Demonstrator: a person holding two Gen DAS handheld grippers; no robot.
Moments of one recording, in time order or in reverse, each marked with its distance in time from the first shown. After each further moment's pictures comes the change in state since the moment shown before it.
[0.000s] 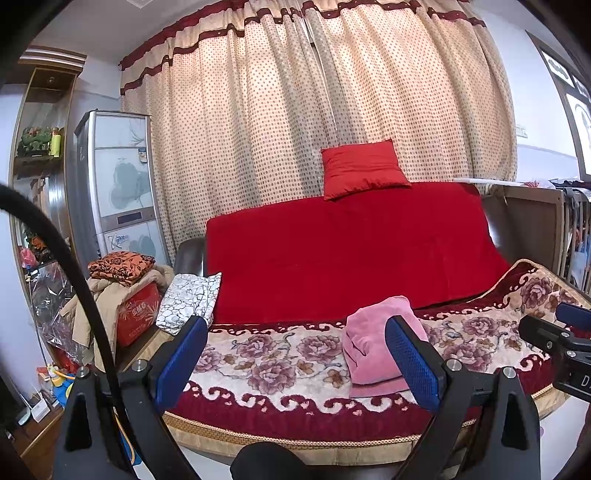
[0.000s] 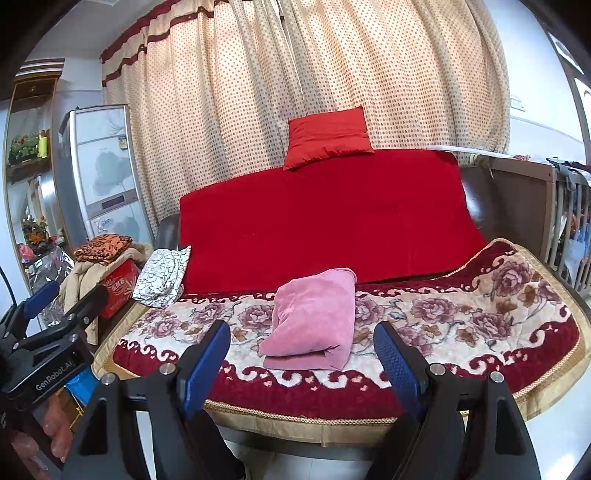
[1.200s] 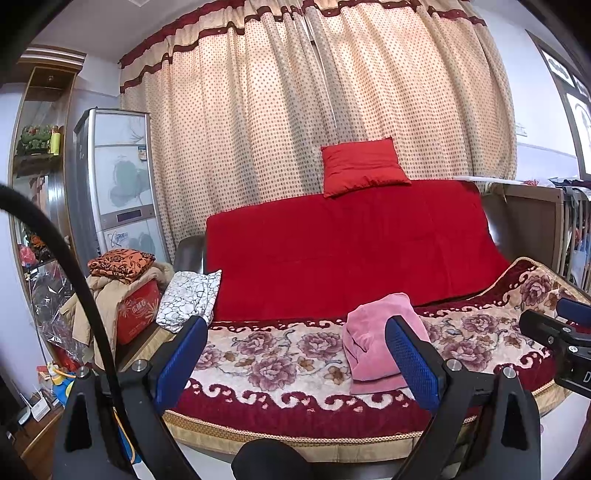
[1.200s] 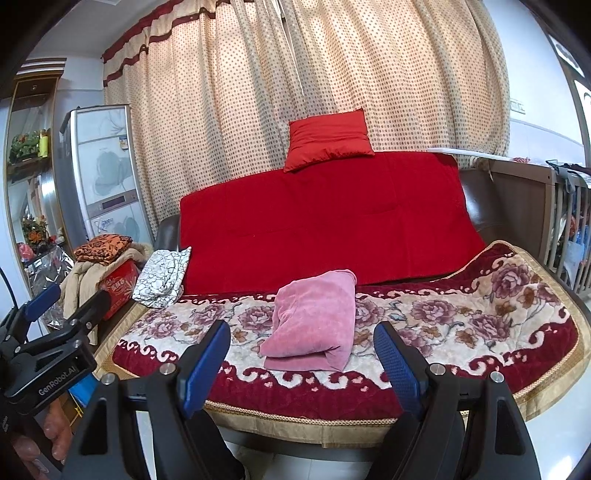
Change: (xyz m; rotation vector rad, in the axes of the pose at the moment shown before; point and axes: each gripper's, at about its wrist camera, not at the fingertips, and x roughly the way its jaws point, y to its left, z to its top) left arm -0.002 0.005 -0.004 -0.002 0.008 -0.004; right arm -0.004 0.006 -0.001 -0.008 -0.008 -0.005
